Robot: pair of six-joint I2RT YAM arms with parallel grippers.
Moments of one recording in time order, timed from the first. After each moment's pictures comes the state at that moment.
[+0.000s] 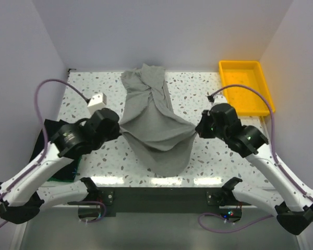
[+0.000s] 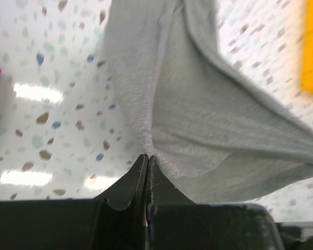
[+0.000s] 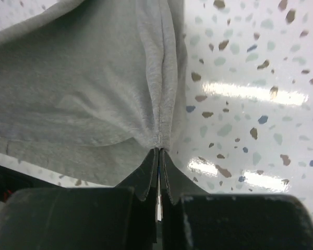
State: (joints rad) left arm -0.88 0.99 1.21 -1.10 -0.55 -0.97; right arm 0.64 0.95 1.04 -0.82 0.17 0.53
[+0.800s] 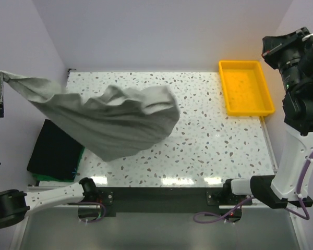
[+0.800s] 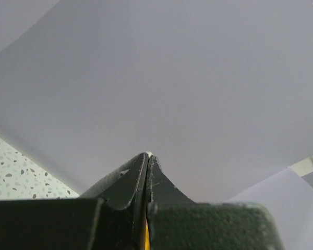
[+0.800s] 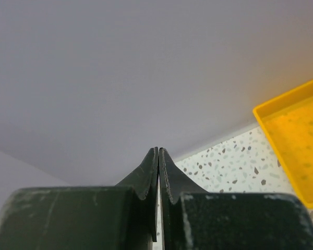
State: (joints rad) left arm -1.05 0.74 1.84 -0.38 -1.16 -0.34; right arm 0.05 1.36 2.30 -0.91 0.13 0.61
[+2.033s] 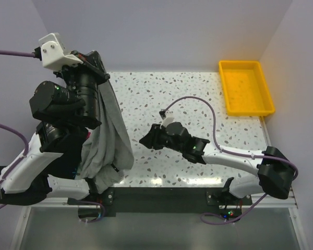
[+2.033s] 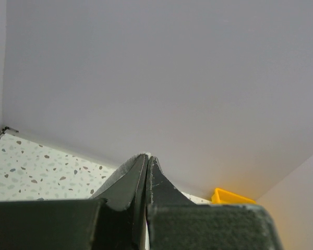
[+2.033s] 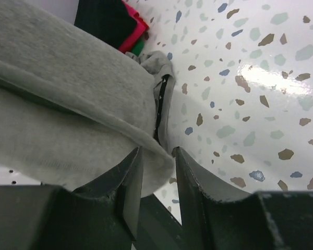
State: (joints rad) left arm -1.10 1.20 1.83 -0.12 -1.20 0.02; right arm 1.03 1.36 0.82 0.16 0.05 0.84
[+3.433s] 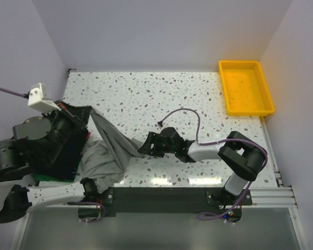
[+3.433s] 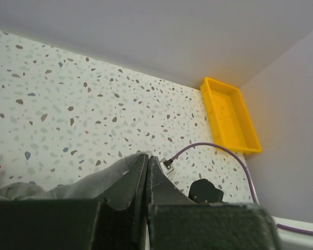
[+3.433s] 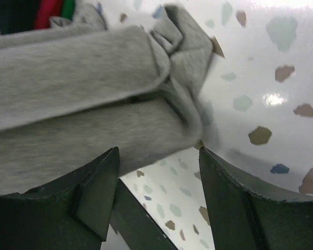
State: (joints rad) left arm -1.10 0.85 1.63 -0.98 -0.87 -0.68; right arm 0.92 1.67 0.72 0.42 -0.15 1.05
